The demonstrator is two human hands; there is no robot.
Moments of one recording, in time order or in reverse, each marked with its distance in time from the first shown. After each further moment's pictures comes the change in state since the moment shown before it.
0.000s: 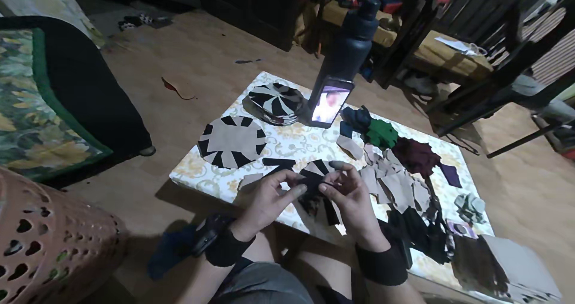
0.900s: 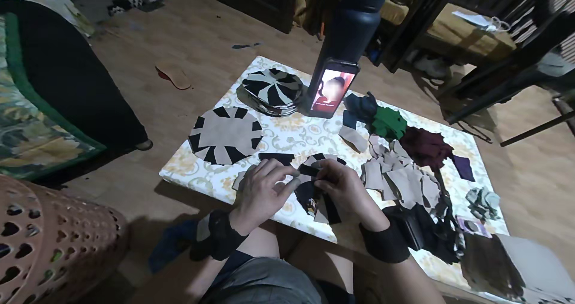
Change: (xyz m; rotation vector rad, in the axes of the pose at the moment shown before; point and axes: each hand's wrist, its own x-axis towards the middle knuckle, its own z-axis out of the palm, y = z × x) left_hand 0.008 -0.033 -0.007 0.703 0.098 0.266; right_hand 0.035 0.022 -0.025 -0.593 -0.323 0.078
